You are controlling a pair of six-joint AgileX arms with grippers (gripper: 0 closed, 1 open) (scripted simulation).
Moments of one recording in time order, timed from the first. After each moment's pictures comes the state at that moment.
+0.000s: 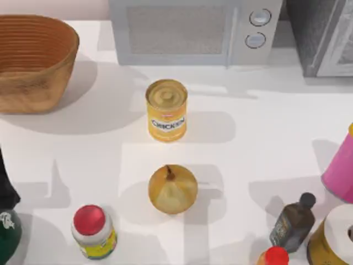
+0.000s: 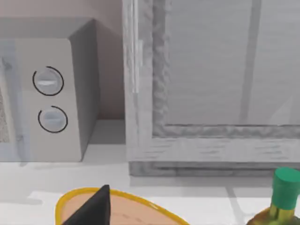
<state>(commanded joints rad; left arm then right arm) 0.00 0.00 0.00 0.00 0.00 0.00 0.00 0.00 0.00 0.00 0.00 0.00</state>
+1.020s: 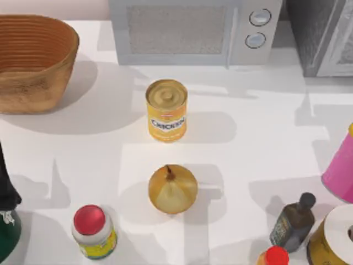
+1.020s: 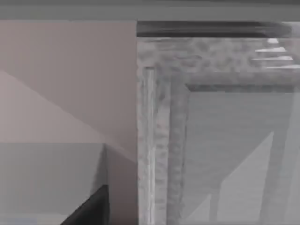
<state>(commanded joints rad) 0.00 0.00 0.00 0.00 0.00 0.00 0.11 0.80 1.04 -0.26 0.12 0.01</state>
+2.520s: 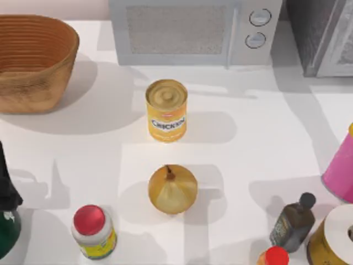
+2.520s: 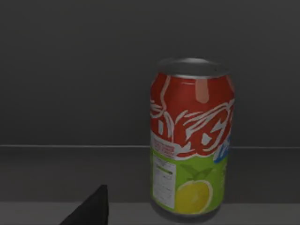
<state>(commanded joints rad) 0.00 0.00 0.00 0.00 0.00 0.00 0.29 1.56 1.84 -0.28 0.31 0.01</state>
